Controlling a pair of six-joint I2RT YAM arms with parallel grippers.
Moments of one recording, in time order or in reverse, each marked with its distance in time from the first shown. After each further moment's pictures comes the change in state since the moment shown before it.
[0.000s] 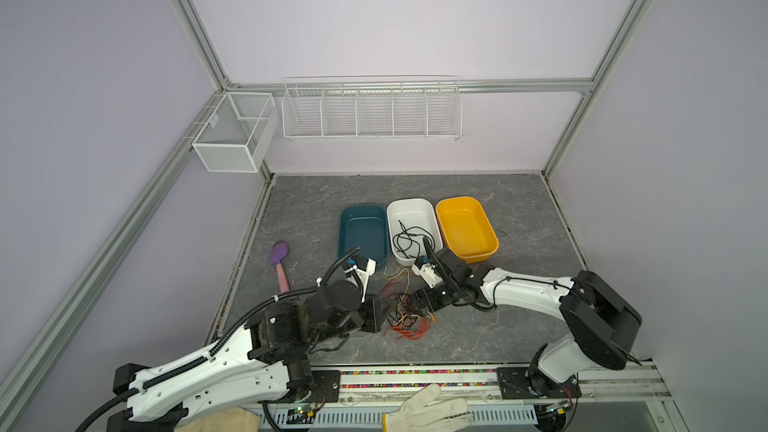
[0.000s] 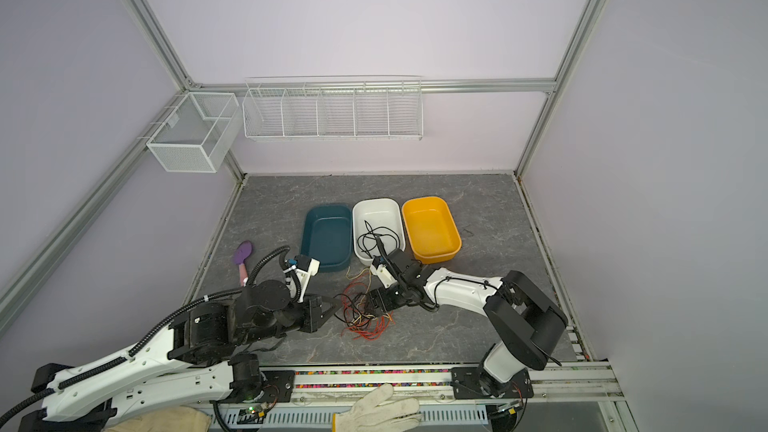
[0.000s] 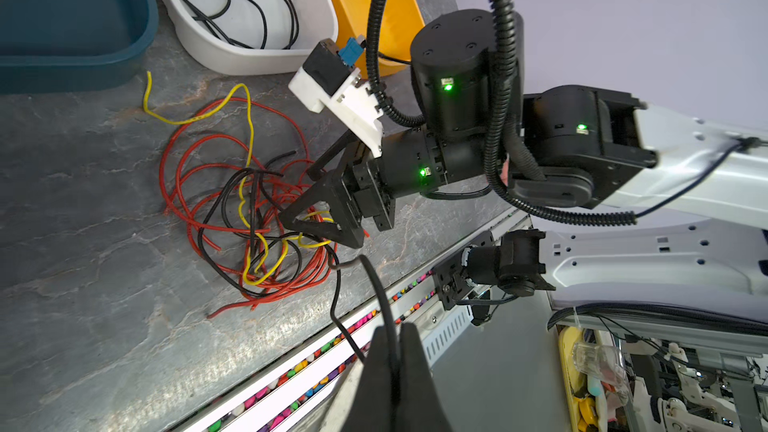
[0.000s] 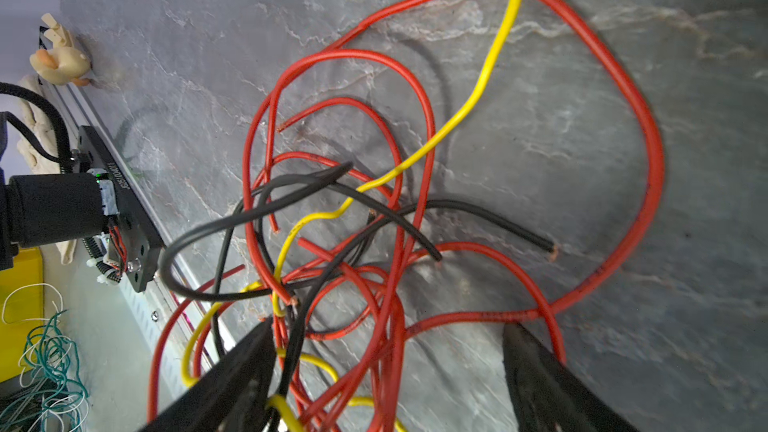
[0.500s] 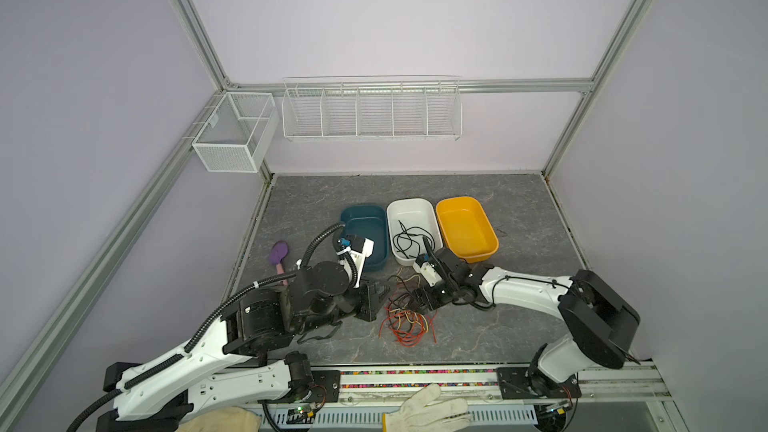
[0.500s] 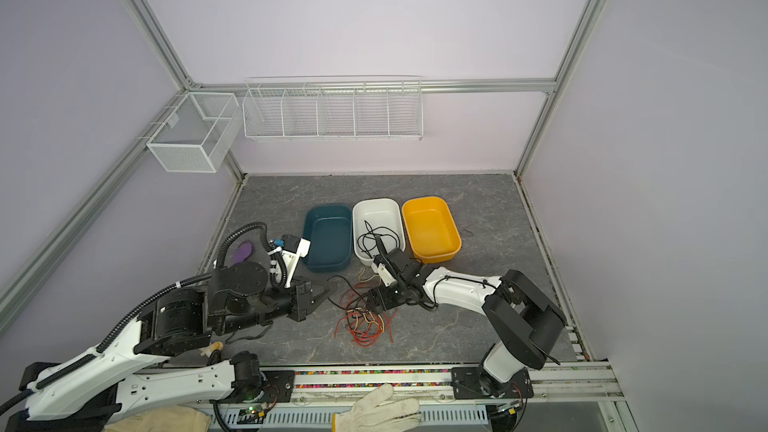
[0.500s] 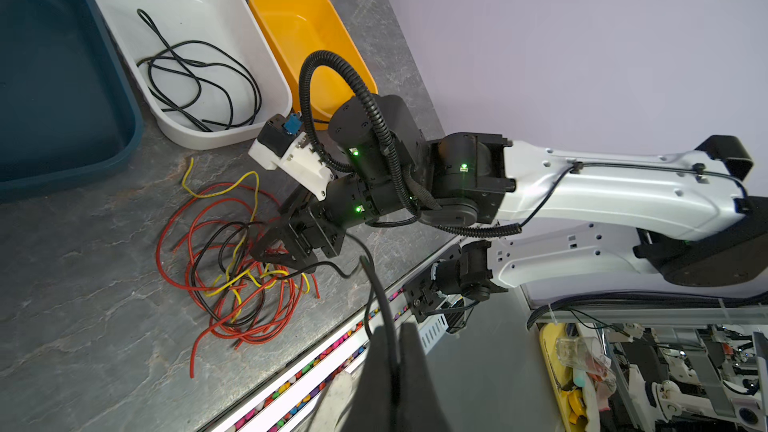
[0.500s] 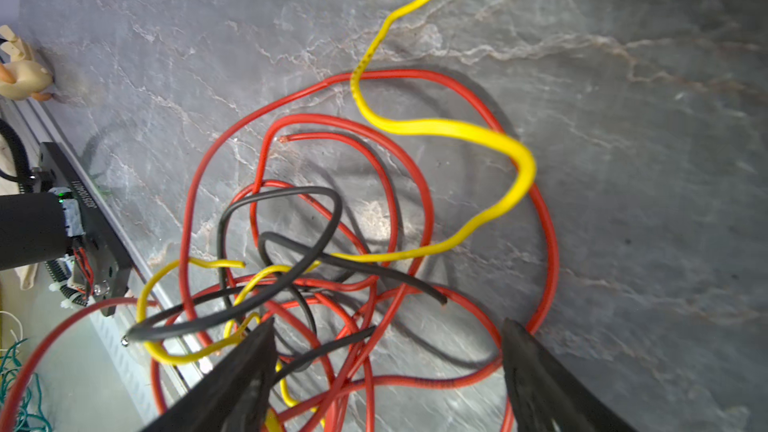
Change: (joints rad) left arm -0.001 0.083 0.283 -0.119 -0.012 0.115; right arm 0.000 0.012 0.011 -0.009 0.065 0.000
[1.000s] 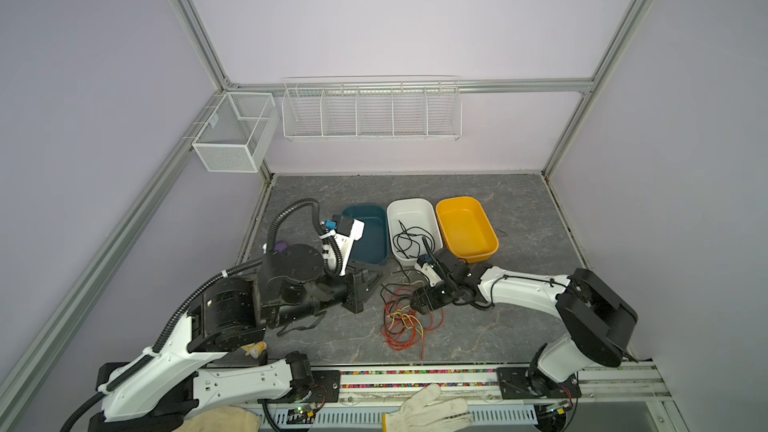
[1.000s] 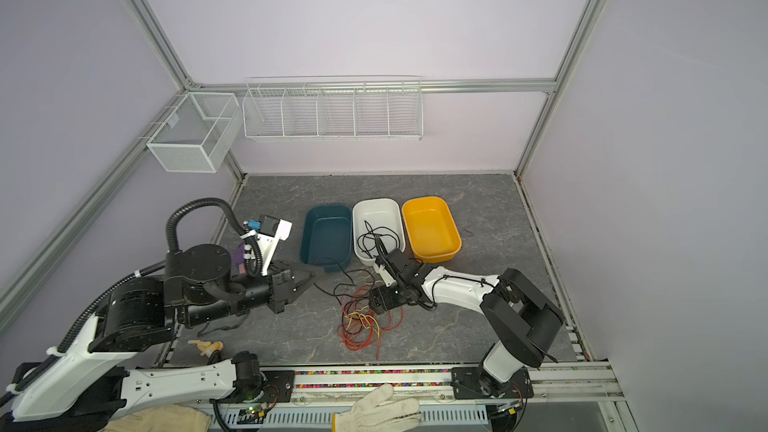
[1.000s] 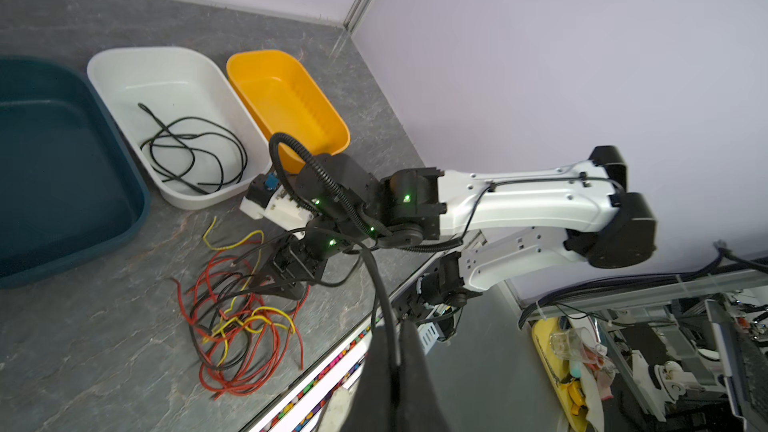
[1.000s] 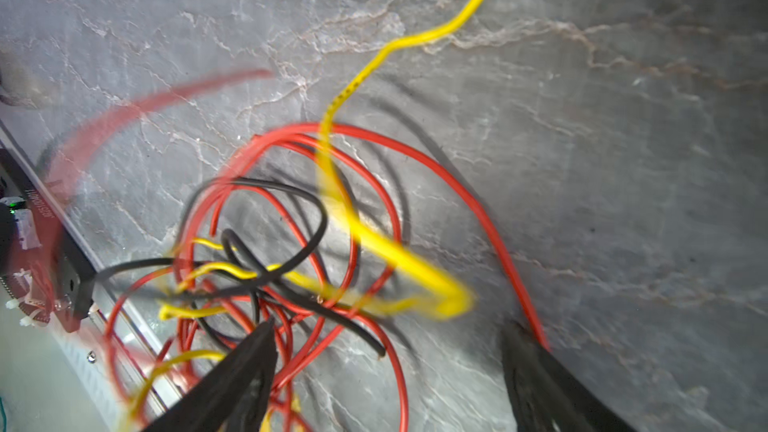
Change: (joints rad) left arm 0.000 0.052 0.290 -0.111 -0.008 0.126; right arm 0.001 0.009 0.009 -0.034 0.048 0.000
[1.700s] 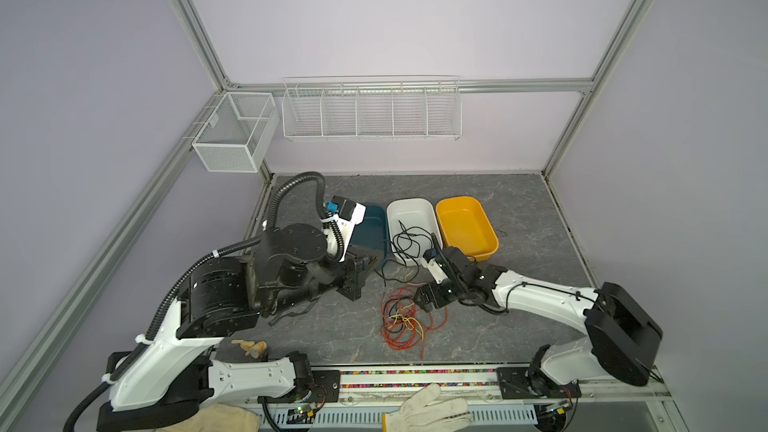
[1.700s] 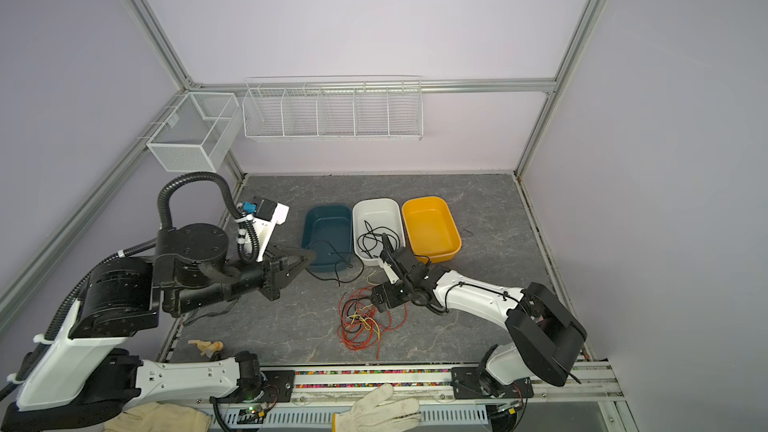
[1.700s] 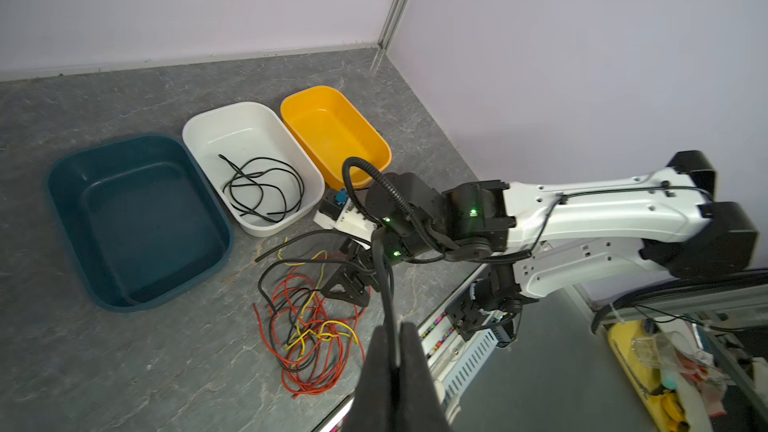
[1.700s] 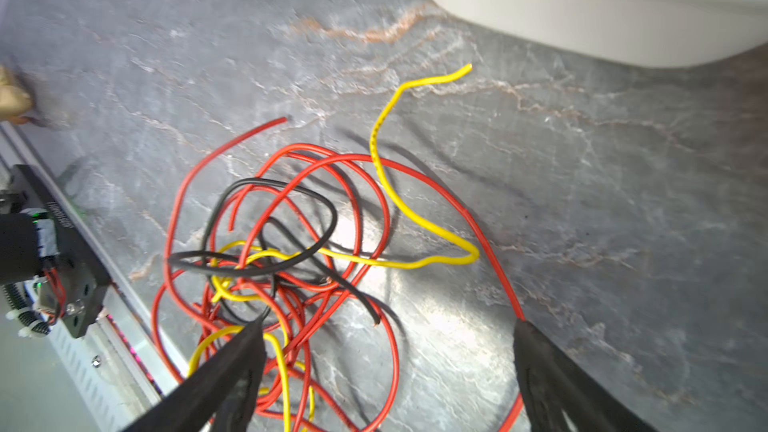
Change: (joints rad) left arm 0.010 0.208 0.299 -0.256 -0.115 0.182; right arm 0.000 -0.166 -0.045 -0.001 0.068 -0.016
